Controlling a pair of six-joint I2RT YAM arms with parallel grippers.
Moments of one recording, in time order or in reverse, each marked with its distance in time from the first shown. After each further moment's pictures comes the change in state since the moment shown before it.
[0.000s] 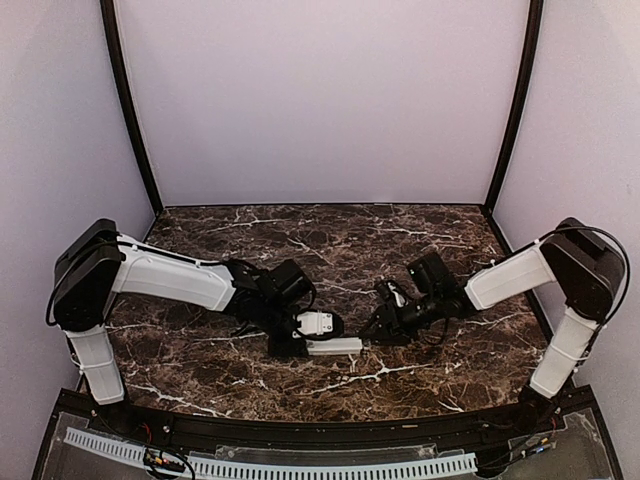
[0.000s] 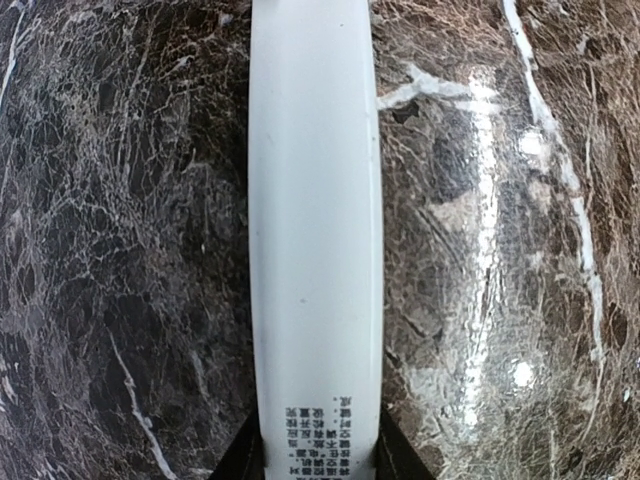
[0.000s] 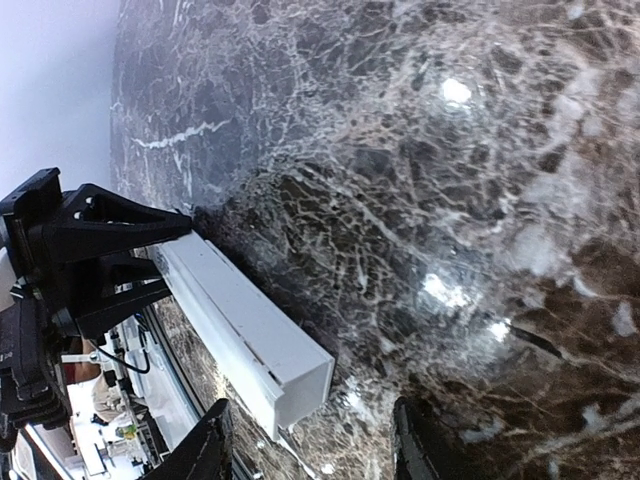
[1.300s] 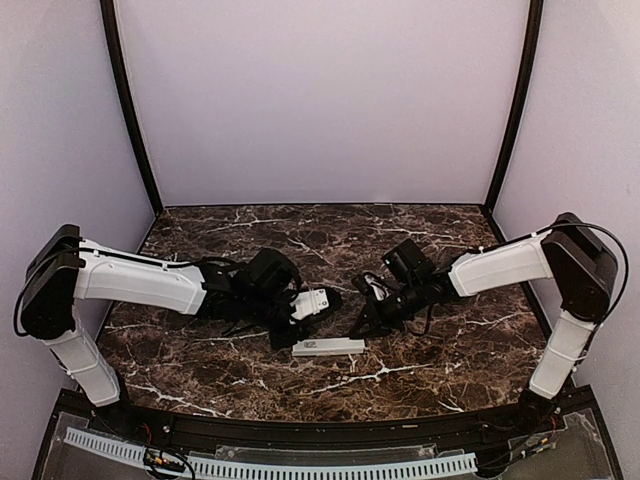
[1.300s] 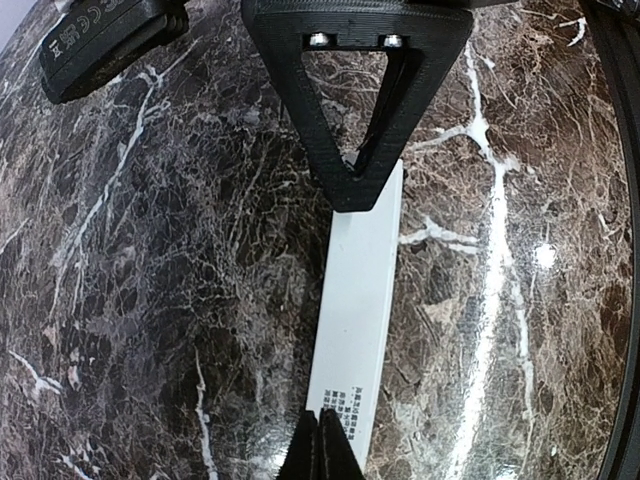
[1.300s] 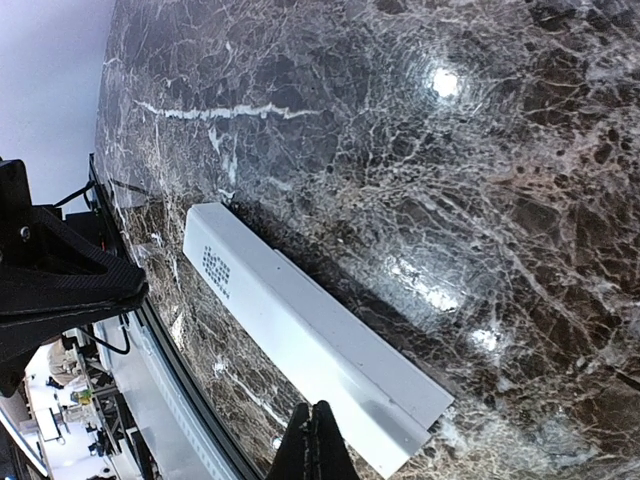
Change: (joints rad) left arm -0.013 -0.177 -0.104 0.200 0.013 -0.195; right arm 0.106 0.018 0.219 -0.279 0.080 -0.116
